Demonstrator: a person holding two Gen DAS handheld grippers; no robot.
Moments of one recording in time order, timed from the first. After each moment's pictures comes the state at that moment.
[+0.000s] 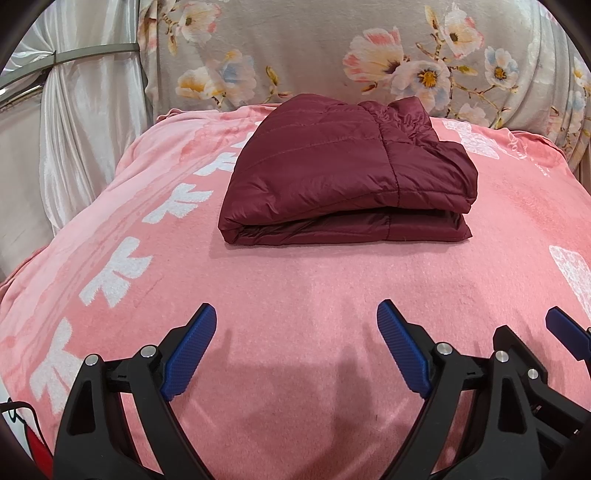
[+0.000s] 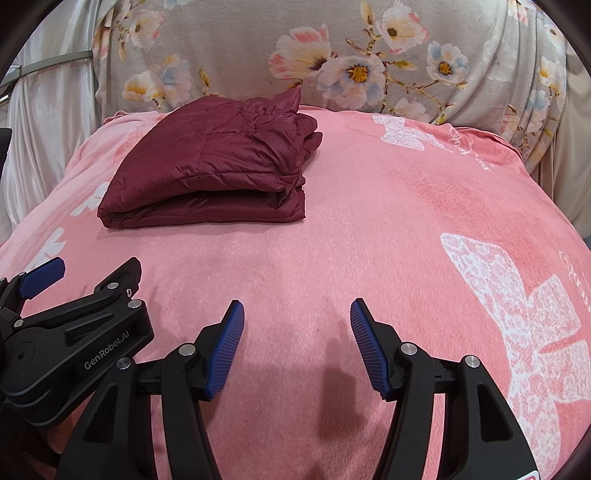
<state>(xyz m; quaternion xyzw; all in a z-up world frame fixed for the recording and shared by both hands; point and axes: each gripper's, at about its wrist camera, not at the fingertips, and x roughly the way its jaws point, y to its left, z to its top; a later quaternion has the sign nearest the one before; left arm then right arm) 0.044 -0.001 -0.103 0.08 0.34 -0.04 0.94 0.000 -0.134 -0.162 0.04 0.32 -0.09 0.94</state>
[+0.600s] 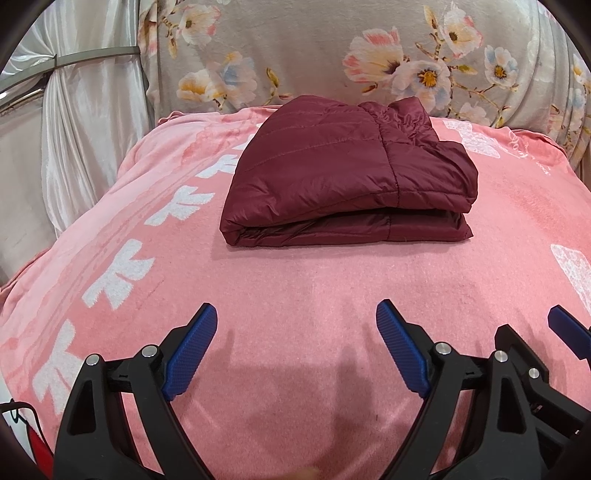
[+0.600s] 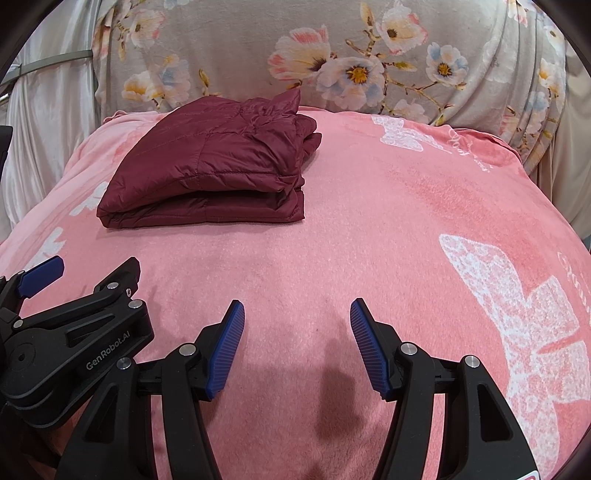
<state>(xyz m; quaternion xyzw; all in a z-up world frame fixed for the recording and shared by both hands) 0.045 -0.001 -0.105 0.08 0.34 -0.04 0.94 0.000 -0.136 -0.163 0.04 0.32 -0.09 0.94</state>
